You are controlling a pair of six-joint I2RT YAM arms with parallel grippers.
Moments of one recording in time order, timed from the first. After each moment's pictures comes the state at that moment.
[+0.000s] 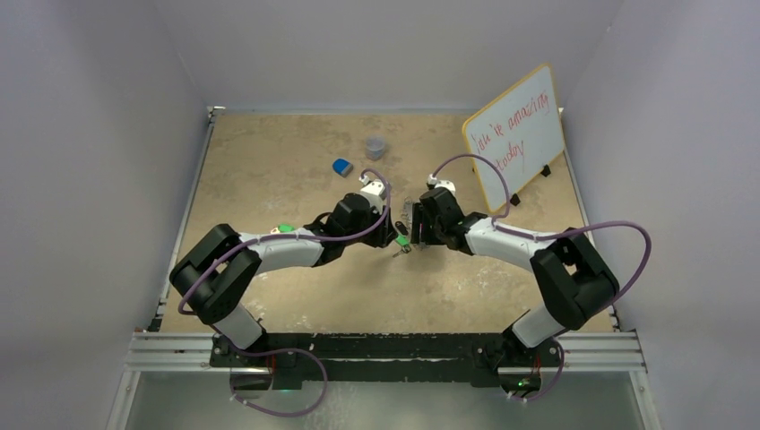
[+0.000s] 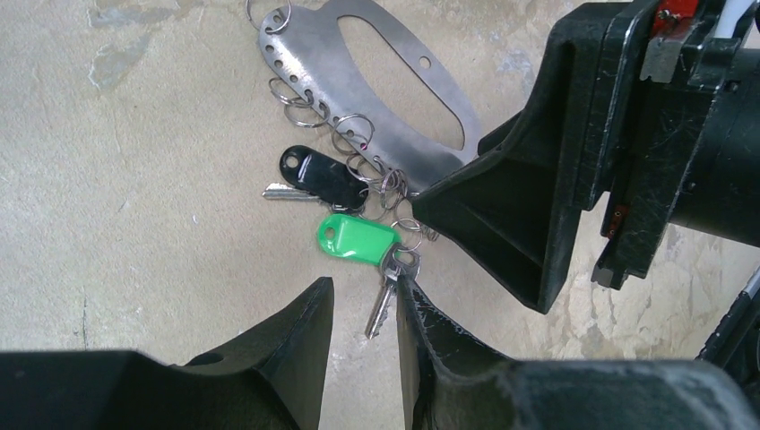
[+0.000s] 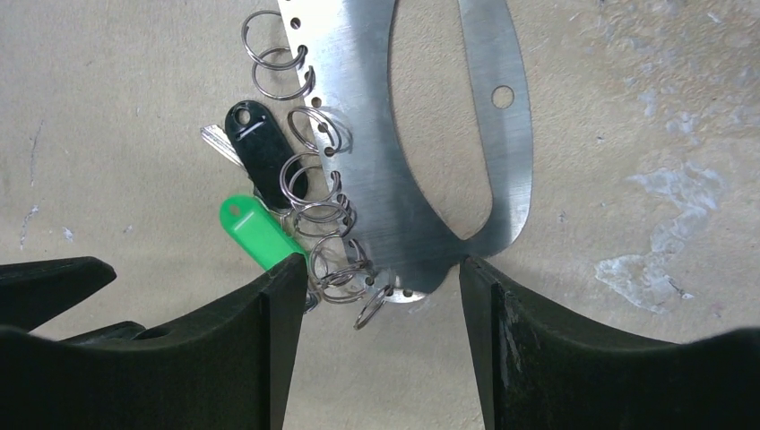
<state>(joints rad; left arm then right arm) -0.77 1.62 0.78 0.30 0.07 -0.43 0.63 1.54 0.80 -0.18 0.19 0.56</state>
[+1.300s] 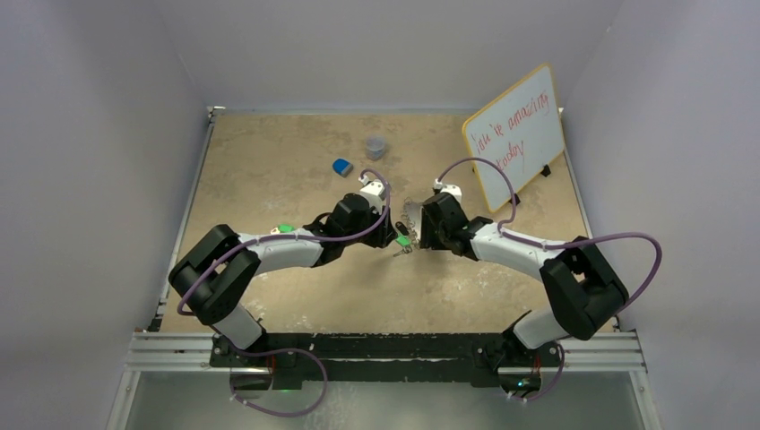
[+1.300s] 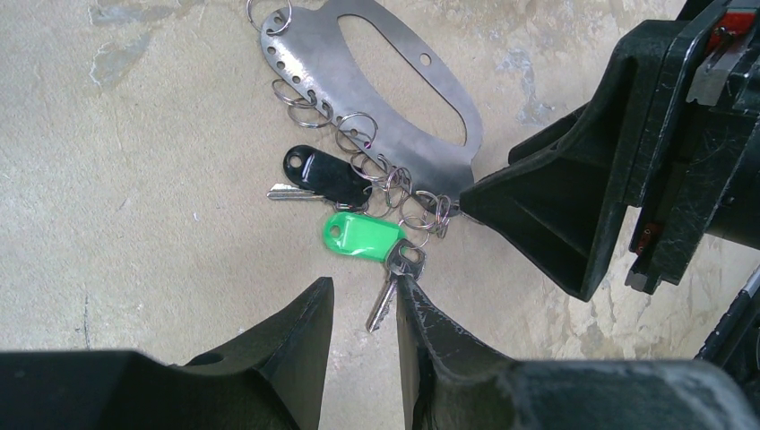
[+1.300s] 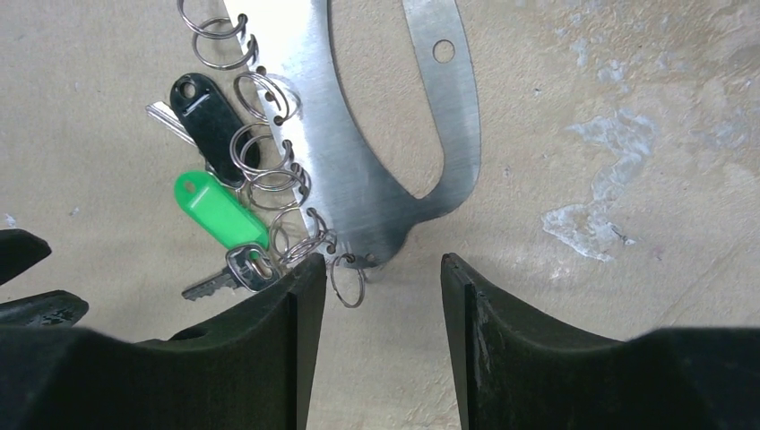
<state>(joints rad) -0.77 1.61 0.77 0.30 0.07 -0.43 0.64 1.48 0.76 -0.25 0.26 0.58</state>
